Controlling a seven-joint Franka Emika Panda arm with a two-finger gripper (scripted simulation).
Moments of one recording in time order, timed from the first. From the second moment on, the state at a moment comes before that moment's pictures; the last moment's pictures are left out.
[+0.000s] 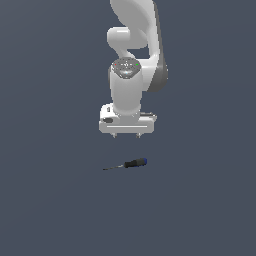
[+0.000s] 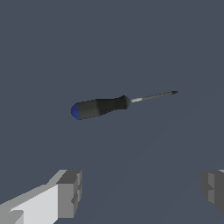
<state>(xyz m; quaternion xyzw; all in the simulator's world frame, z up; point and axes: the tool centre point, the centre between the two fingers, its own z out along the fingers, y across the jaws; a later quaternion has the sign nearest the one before) -0.005 -0.005 0.171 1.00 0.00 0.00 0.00</state>
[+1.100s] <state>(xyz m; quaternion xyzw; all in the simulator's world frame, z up) -0.012 -0.004 0.164 1.00 -0.02 -0.02 0.01</state>
